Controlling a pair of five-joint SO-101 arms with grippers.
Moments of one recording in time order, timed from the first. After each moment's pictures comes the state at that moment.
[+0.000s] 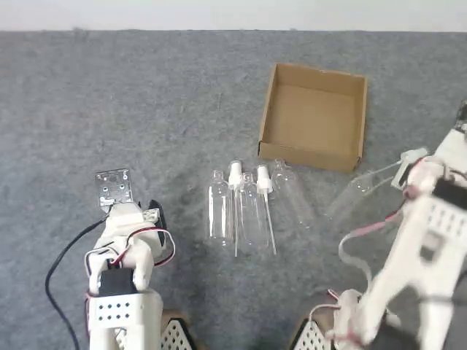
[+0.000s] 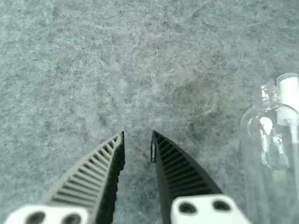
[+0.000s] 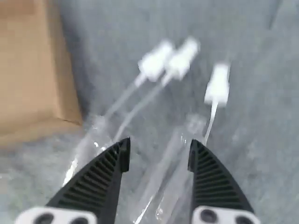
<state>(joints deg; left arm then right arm) -11.5 -86.9 97.5 47.9 9.4 25.6 -25.4 34.1 58.5 -1.5</state>
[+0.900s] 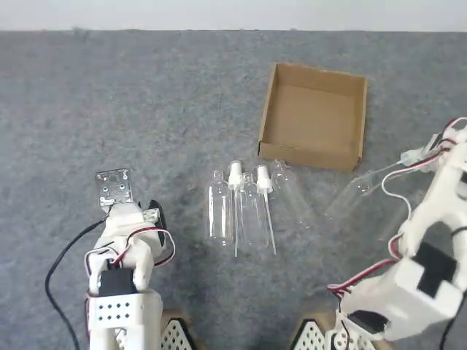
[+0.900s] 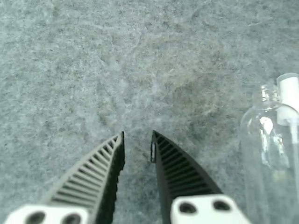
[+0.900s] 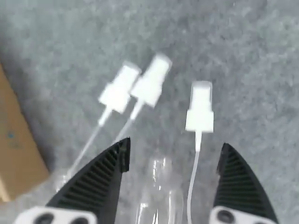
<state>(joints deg) -11.5 -86.9 97.5 47.9 9.4 30.2 7.9 4.5 62.9 -4.3</state>
